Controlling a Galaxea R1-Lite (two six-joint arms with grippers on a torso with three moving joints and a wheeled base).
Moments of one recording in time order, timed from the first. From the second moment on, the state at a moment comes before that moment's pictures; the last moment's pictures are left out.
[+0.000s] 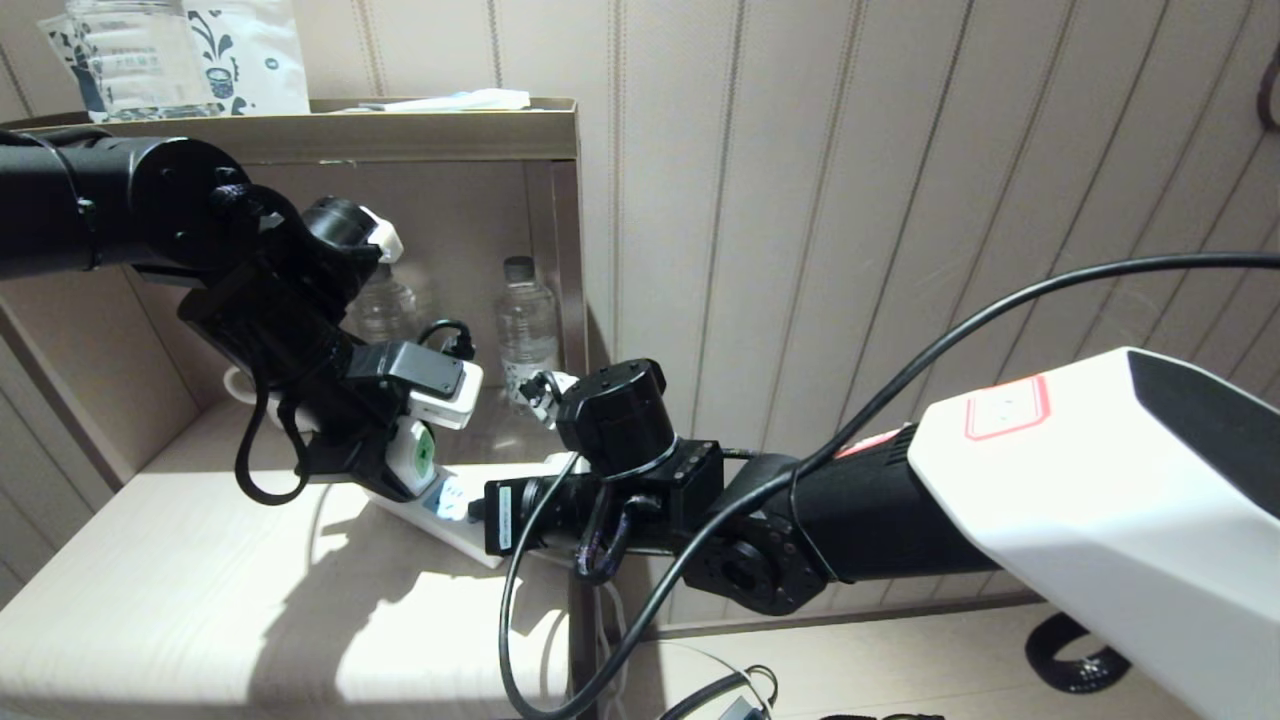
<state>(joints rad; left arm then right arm) -0.31 1.95 -1.77 1.01 -0.13 1.39 0.88 2.19 -1.44 -0.37 0.24 0.49</state>
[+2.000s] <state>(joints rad) -0.26 1.82 -1.78 1.00 -0.17 1.33 0.87 2.19 -1.39 -0.36 0.24 0.47</state>
